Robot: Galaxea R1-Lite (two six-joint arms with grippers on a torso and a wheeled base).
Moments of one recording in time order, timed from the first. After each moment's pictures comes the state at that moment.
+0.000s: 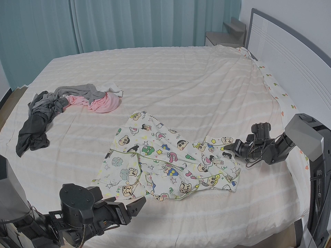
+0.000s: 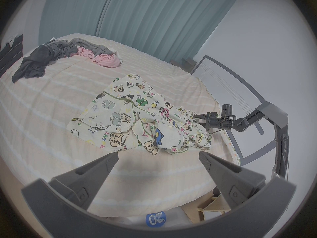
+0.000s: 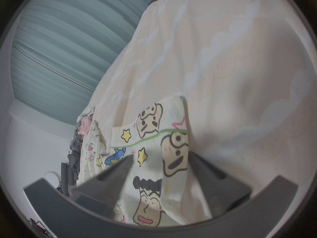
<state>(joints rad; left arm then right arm) -0.76 1.80 -0.10 -1.21 0.26 -0.64 0.11 2.46 -1.22 -0.60 0.32 0.64</state>
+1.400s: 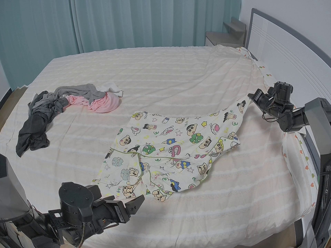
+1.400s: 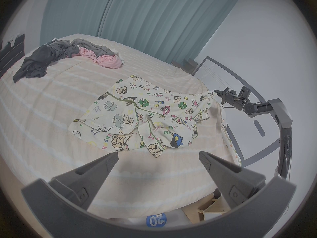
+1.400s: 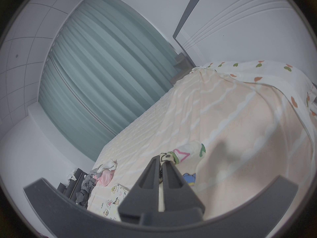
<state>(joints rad) -0.74 1.80 -0.11 -1.21 0.26 -0.64 -0.03 2.39 -1.61 -0.67 0.26 0.65</state>
